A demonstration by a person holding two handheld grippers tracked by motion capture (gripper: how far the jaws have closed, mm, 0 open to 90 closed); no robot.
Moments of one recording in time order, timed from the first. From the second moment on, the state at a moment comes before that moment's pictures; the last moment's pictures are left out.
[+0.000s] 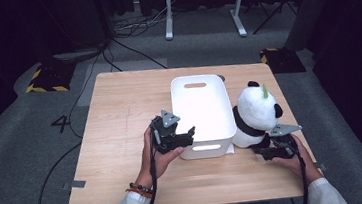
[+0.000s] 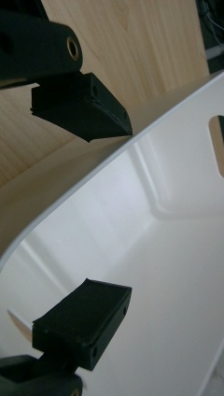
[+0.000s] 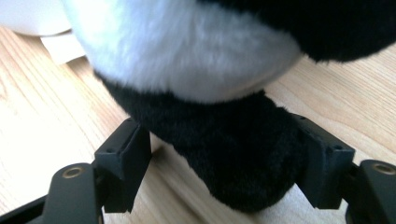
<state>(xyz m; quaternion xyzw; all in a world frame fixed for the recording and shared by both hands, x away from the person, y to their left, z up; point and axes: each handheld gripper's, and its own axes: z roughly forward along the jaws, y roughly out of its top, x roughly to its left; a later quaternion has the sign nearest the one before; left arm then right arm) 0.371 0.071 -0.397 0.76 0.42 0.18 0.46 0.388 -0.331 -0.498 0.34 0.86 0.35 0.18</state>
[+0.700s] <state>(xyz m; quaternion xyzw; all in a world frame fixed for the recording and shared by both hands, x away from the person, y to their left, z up) 0.335 0.138 -0.414 0.77 0.38 0.21 0.46 0.367 -0.345 -0.479 0.34 0.84 0.37 0.19</state>
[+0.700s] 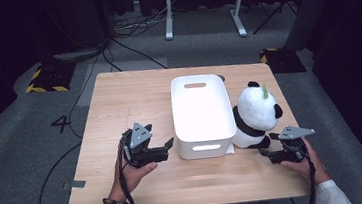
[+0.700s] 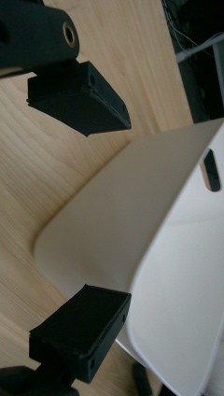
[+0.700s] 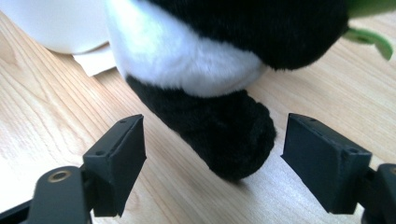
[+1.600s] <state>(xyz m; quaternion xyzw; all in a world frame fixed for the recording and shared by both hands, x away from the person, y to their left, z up) 0.319 0.157 -0.503 0.85 0.37 0.16 0.33 0.359 -0.338 -0.439 0.35 0.80 0.43 0.23</state>
